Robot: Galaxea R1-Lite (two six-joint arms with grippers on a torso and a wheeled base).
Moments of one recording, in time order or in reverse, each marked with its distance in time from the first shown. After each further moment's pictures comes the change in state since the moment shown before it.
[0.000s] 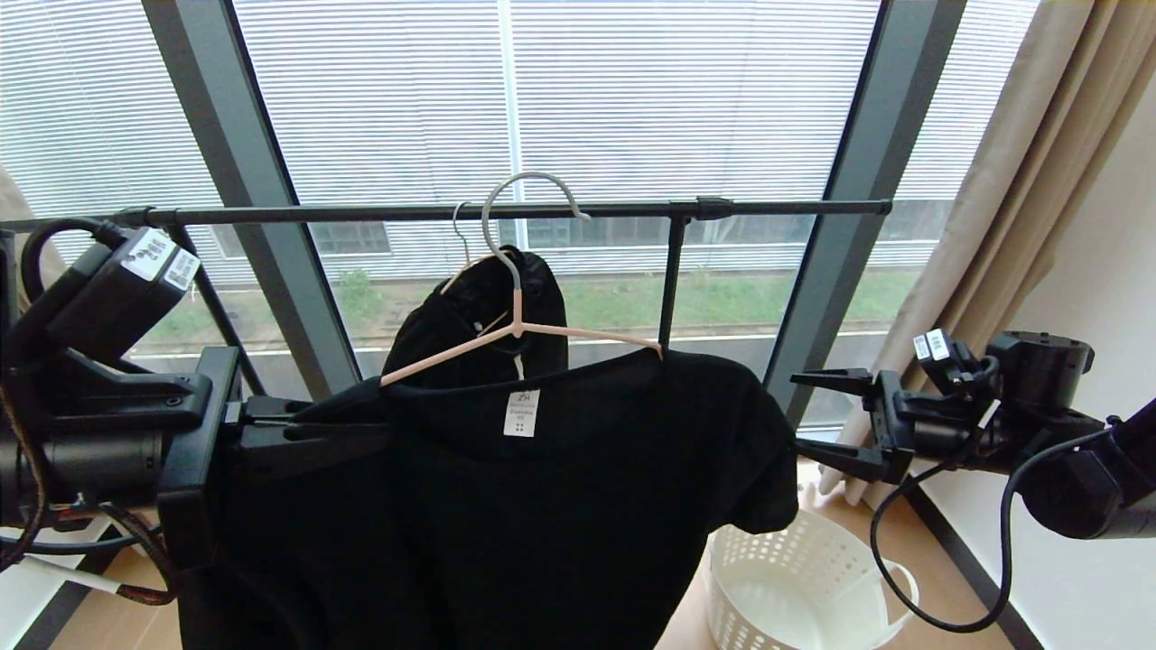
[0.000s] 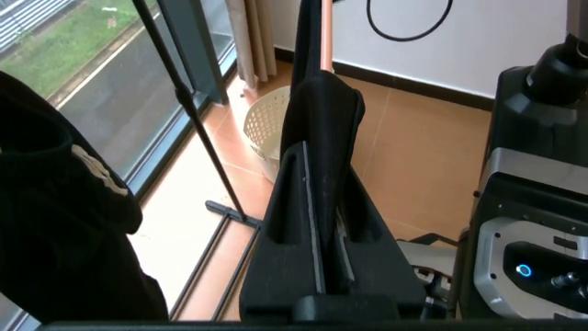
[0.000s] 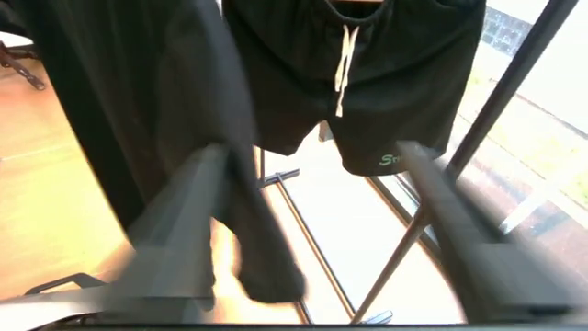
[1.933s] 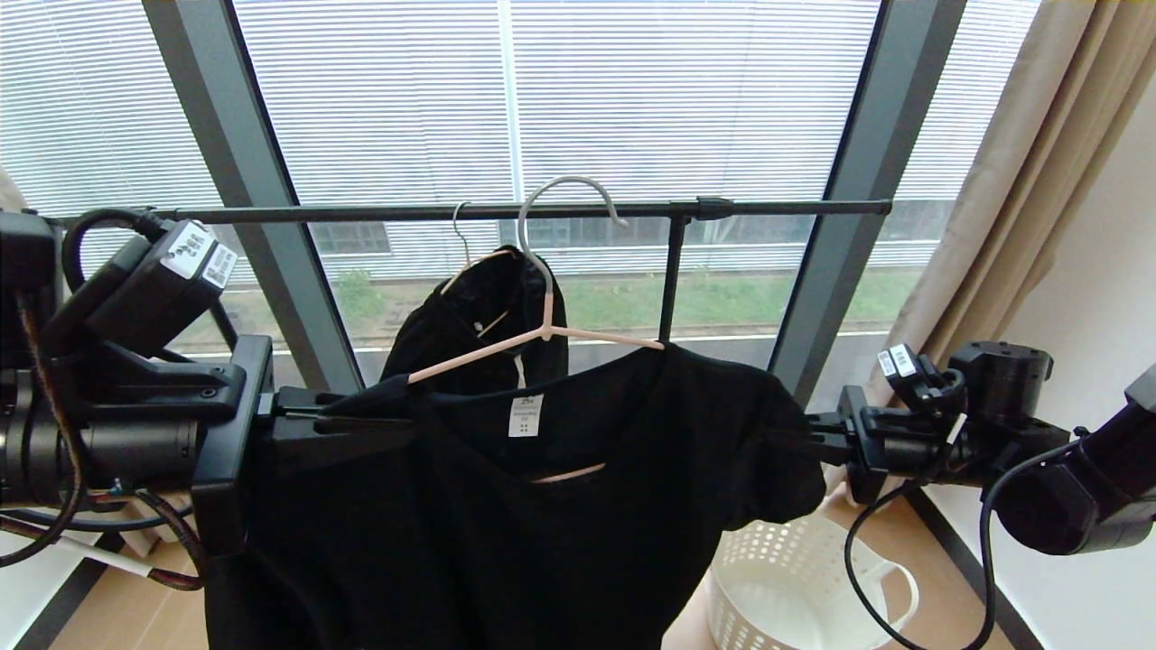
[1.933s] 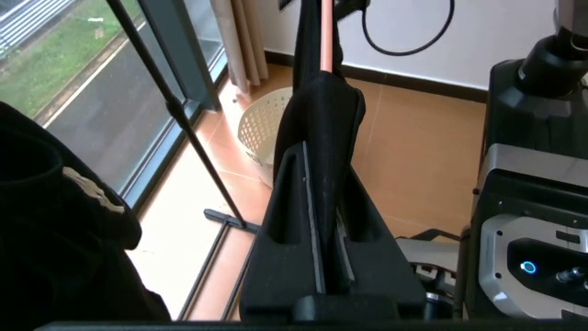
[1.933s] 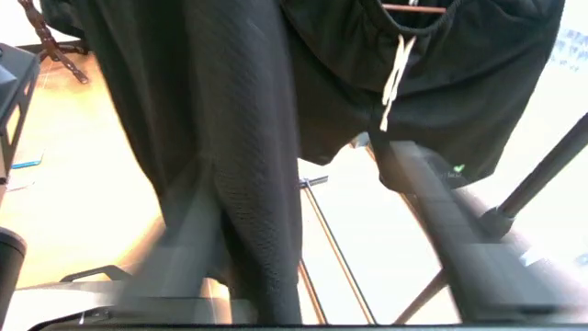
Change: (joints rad) left arm -0.043 0.050 -0.041 0.003 -0.007 0.059; right arm 0.094 0.008 0.035 -0.017 0.001 0.016
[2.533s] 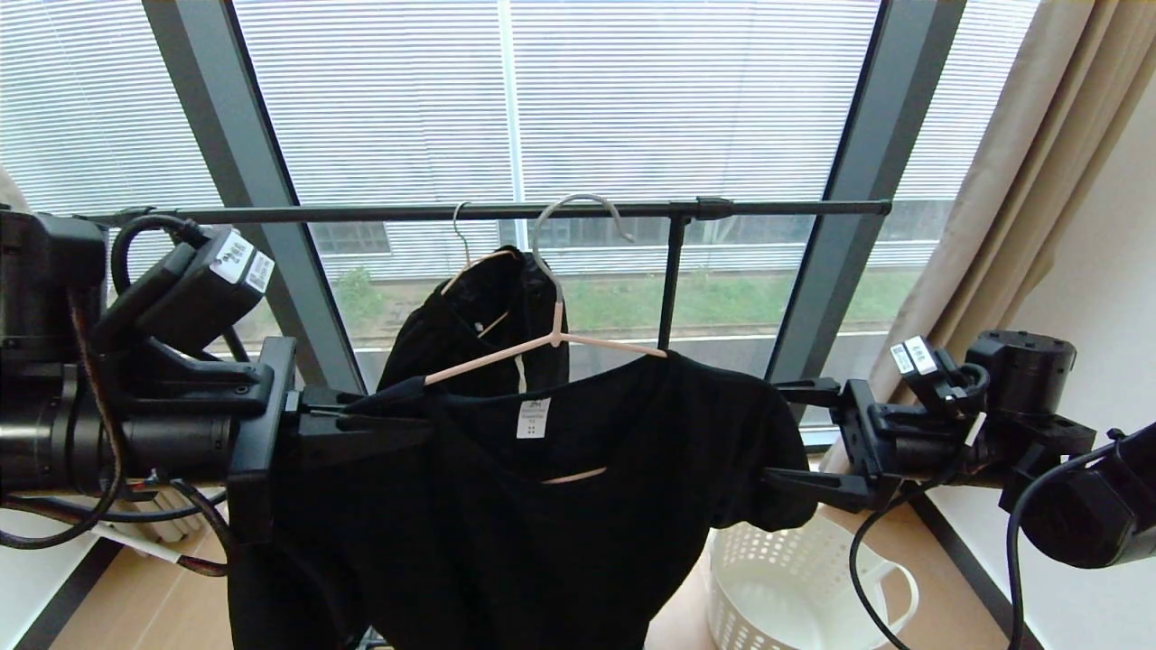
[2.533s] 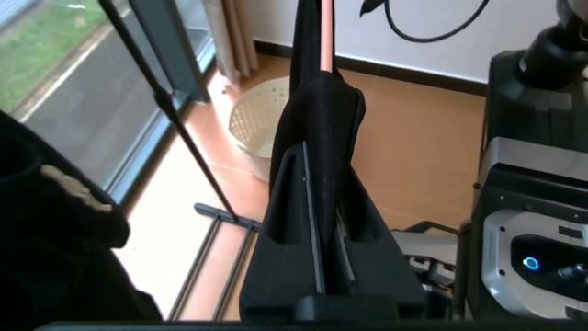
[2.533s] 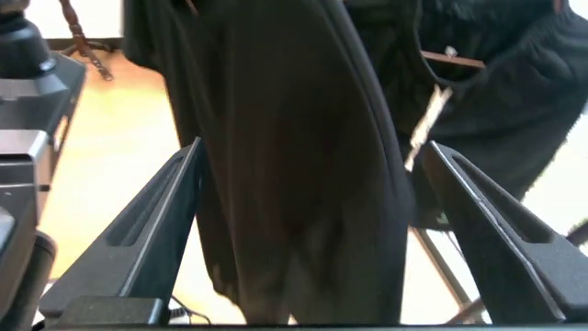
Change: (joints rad) left arm -0.003 0.046 -0.016 0.001 0.000 0.015; right arm 0.049 -0.092 0.047 0.000 0.001 0.004
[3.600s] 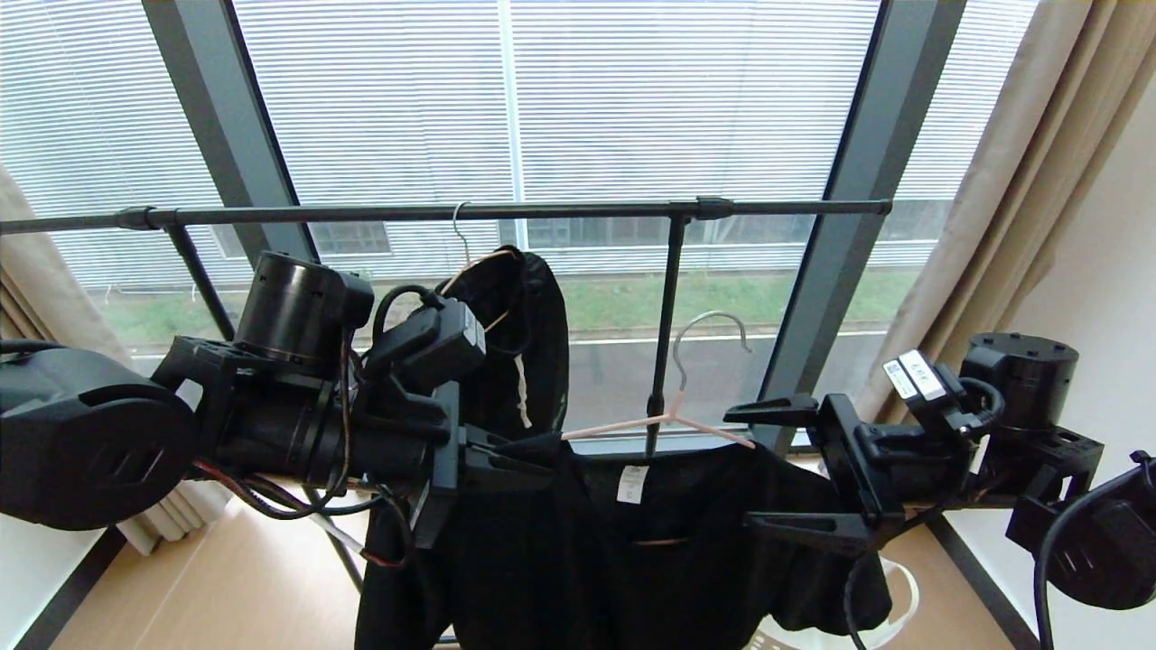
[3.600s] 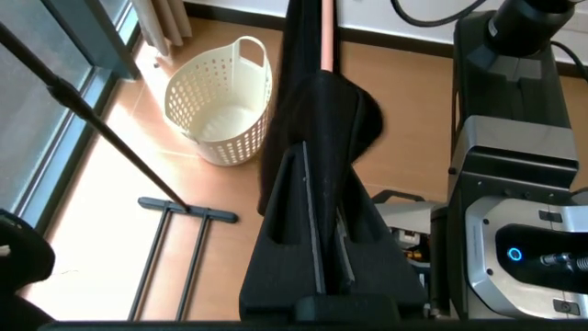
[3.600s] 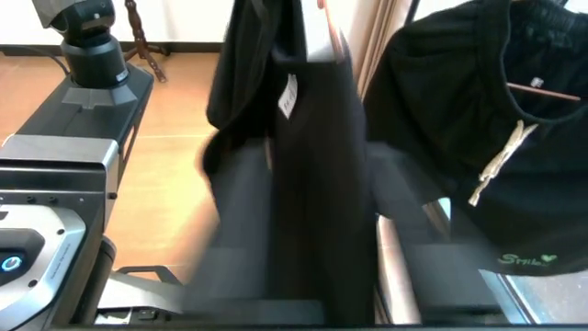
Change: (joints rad) left arm -0.200 0.290 -0.112 -0.002 0.059 0.009; right arm 0.137 -0.106 0.073 0.001 0.003 0.001
